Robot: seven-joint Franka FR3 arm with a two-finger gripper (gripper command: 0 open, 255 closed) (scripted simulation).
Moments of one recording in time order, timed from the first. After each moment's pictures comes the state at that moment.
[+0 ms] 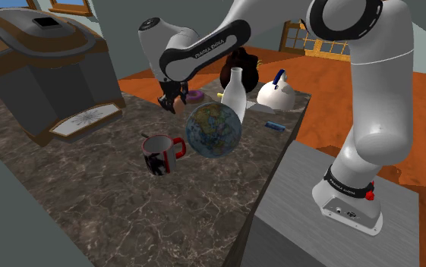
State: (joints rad) arm 0.09 0.44 0.31 -1.62 -0.49 1.99 0.57
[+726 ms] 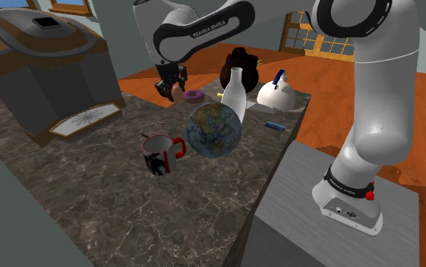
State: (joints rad) arm 0.09 0.40 0.33 -1.53 -0.46 1.87 0.52
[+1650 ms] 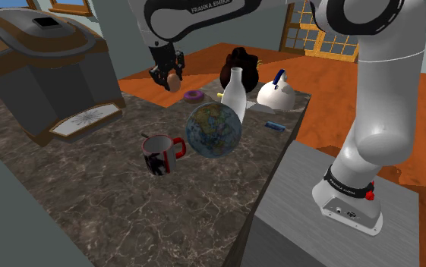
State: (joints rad) arm 0.13 0.36 0.35 -1.44 -0.44 1.73 0.52
